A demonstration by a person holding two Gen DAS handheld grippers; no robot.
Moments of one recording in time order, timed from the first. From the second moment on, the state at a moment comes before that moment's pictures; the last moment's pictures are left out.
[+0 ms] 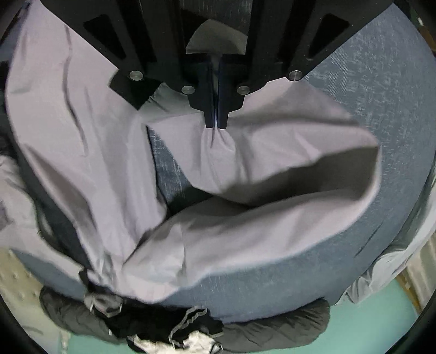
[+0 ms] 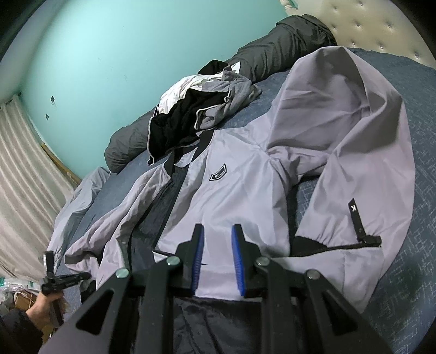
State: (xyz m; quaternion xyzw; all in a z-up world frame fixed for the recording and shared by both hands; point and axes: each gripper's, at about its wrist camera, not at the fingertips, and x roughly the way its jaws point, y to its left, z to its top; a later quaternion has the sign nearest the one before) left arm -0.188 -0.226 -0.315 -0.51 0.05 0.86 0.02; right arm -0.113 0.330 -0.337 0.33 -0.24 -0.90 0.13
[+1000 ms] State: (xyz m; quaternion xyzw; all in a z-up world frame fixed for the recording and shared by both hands) left arm -0.131 -0.242 -0.249 -0.48 -0.01 0.88 0.06; right arm -0.104 0.335 -0.313 0.38 -0.22 -0.89 0.15
